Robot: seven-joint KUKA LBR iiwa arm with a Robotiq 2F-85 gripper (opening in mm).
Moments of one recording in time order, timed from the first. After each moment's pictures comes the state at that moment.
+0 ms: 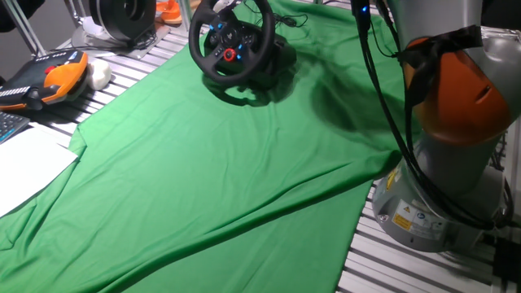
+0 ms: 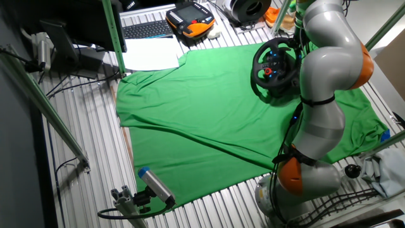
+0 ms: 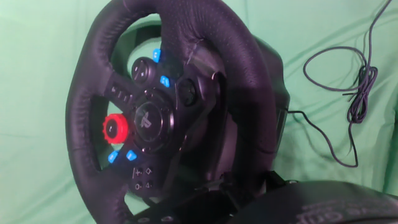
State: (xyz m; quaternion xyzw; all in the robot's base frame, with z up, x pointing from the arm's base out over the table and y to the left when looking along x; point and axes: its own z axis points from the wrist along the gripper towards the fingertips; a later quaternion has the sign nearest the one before) arm 0.576 -0.293 0.288 0.01 -0.99 0.10 0.08
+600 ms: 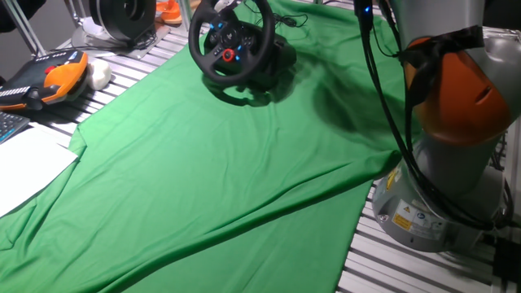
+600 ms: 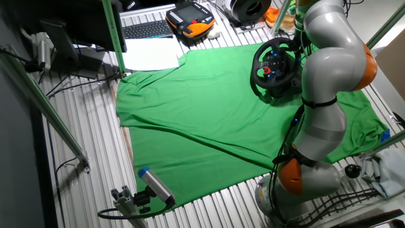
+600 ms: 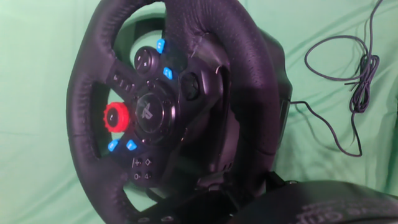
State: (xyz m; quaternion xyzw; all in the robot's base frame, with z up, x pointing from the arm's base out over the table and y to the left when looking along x) arm 0.566 -0.291 0.286 0.00 -0.99 0.10 0.08
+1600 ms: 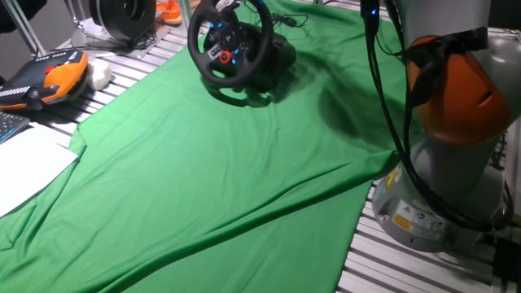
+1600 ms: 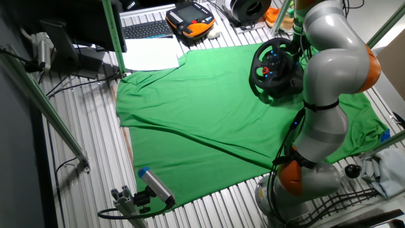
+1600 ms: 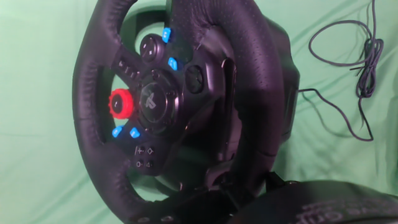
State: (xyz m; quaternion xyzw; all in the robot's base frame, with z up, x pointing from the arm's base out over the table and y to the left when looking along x) arm 0.552 -0.273 0.280 -0.03 -0.99 0.10 0.08
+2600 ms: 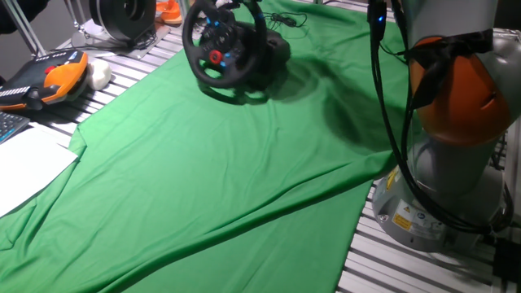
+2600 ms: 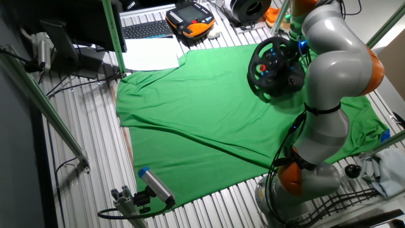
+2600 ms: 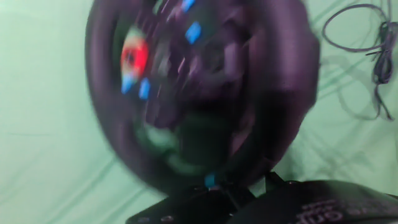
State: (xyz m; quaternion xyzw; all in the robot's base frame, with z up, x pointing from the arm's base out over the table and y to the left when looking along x) arm 0.540 -0.254 0.261 -0.04 -0.99 0.10 0.08
